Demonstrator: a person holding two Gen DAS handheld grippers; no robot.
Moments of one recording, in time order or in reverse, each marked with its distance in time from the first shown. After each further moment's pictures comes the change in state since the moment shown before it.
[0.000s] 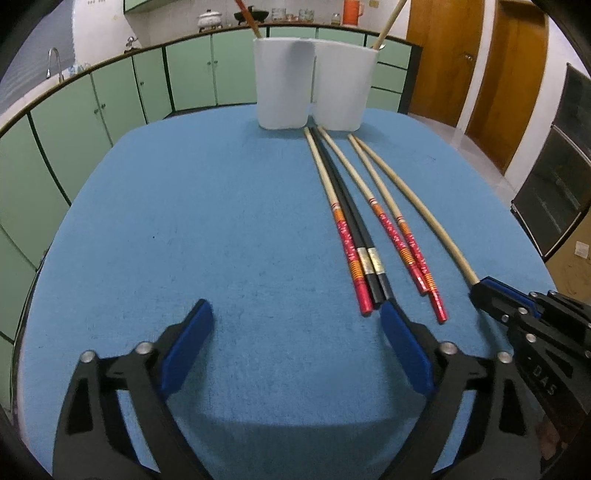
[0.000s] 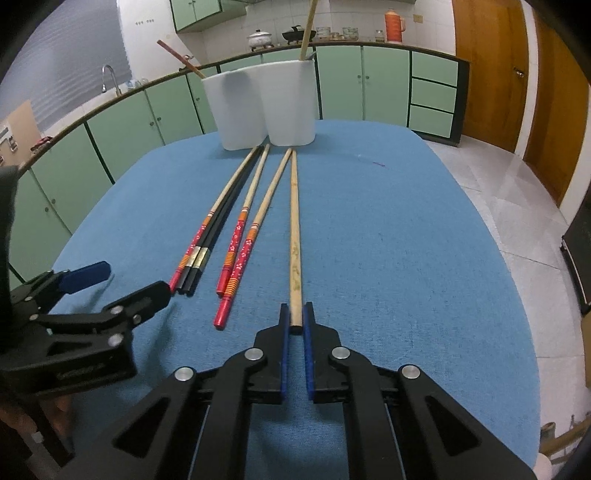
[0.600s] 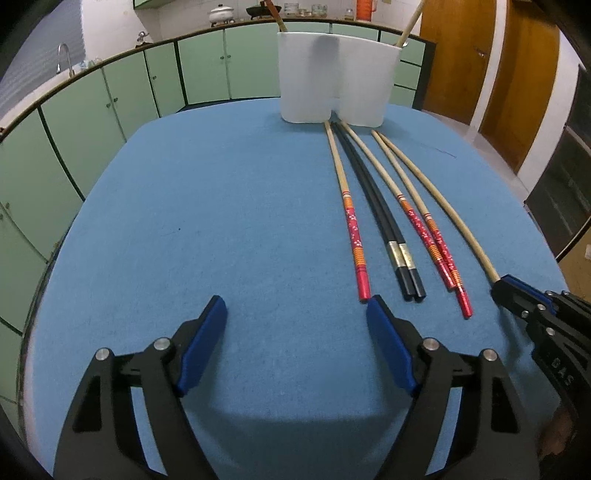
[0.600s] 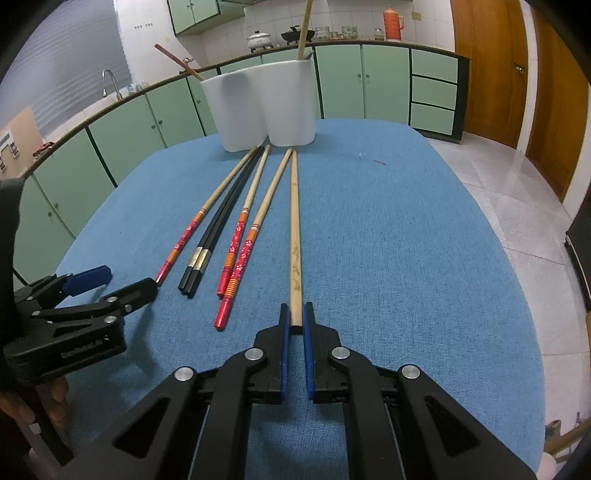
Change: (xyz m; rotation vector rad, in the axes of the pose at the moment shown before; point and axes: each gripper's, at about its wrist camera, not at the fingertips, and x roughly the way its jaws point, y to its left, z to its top) left arm -0.004 0.014 0.000 -0.021 0.011 0.040; right arm 0.000 -0.003 0.001 0.014 -0.001 0.022
